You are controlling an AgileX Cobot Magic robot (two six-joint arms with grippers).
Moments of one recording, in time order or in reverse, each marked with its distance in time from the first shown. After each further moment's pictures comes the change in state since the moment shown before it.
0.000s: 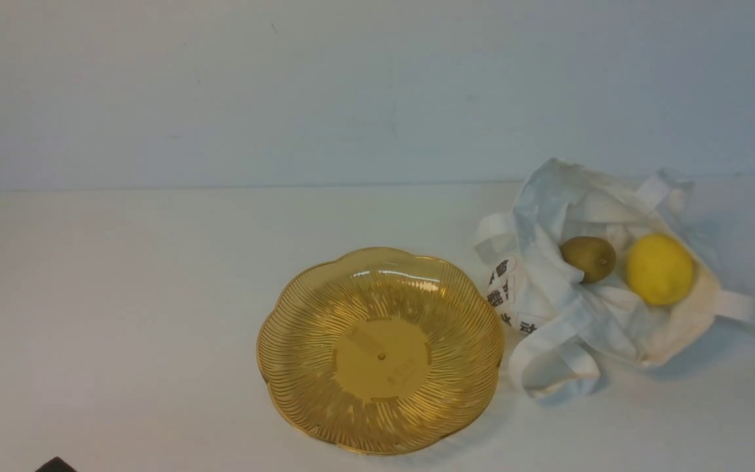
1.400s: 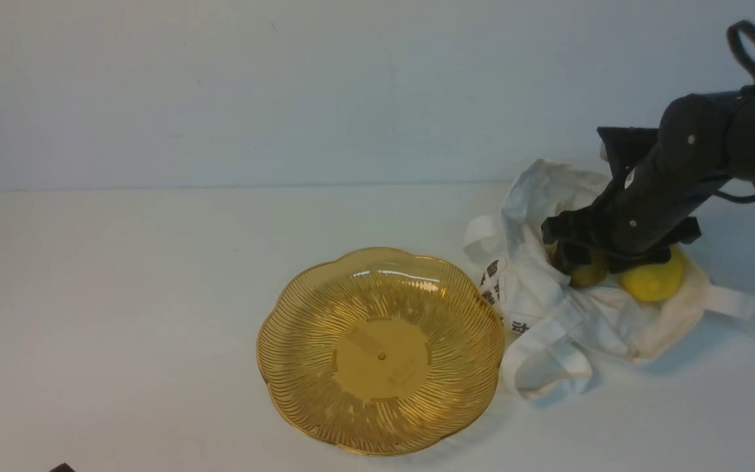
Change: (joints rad) right arm 0.216 1.378 -0.862 -0.258 -0.107 0.174; left arm 0.000 0.000 0.000 0.009 0.041 0.089
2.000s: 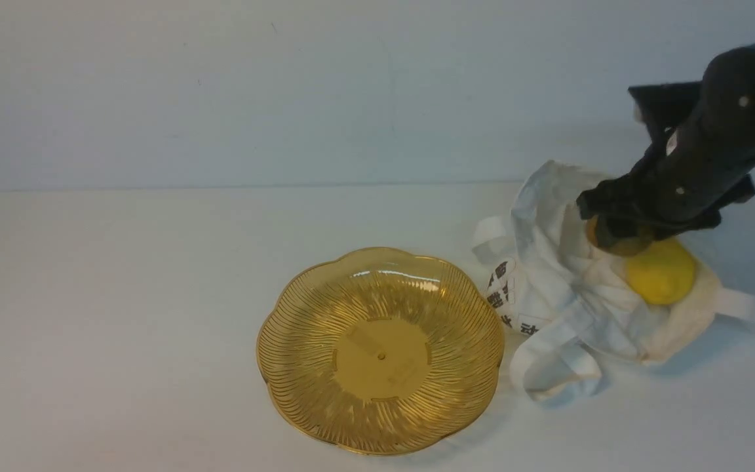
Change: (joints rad) right arm 0.002 -0.205 -0.001 -0.147 0.153 0.031; left arm 0.000 0.000 0.000 -0.002 0.044 0.000
